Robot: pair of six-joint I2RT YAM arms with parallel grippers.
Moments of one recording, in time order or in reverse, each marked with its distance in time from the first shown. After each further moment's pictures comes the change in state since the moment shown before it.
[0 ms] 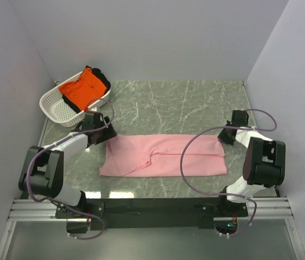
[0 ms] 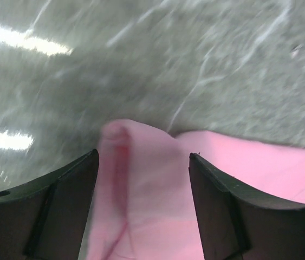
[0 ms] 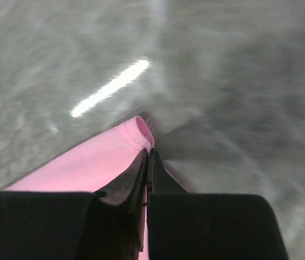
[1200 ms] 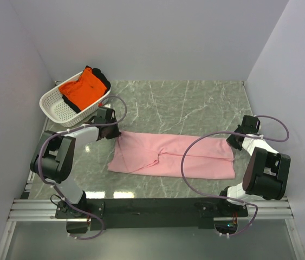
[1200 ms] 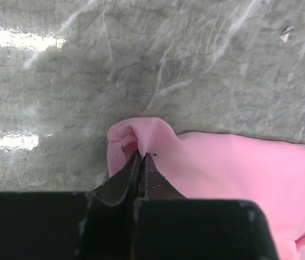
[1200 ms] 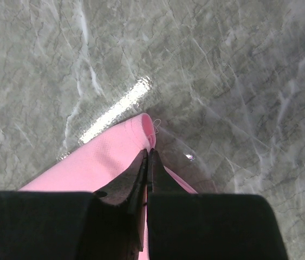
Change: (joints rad) left arm -0.101 0.208 0.170 0.008 0.005 0.043; right arm -0.151 -0.153 -0.108 0.009 0.027 0.022
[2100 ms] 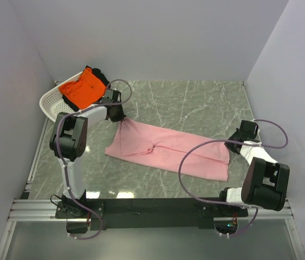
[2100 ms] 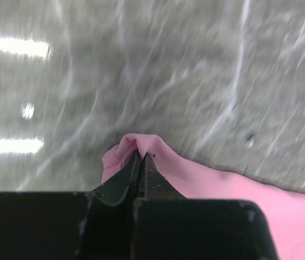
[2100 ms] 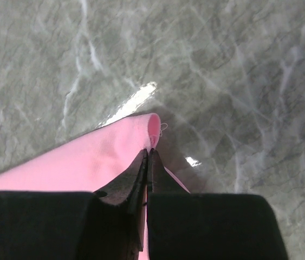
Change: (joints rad) left arm 0.029 0.303 0.399 -0.128 0.002 0.021; right arm 0.014 -0.098 -0.093 0.027 -0.004 0.024
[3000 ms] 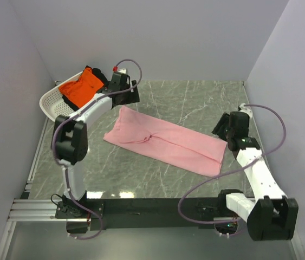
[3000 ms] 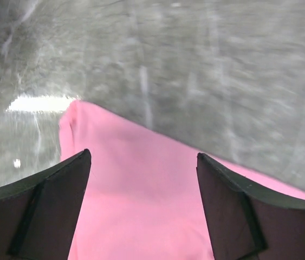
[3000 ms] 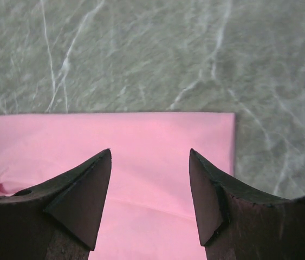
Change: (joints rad) left arm -0.076 0.070 0.383 -0.163 -0.097 0.081; right arm 0.282 -0.357 0.090 -0.162 0.145 -0.018
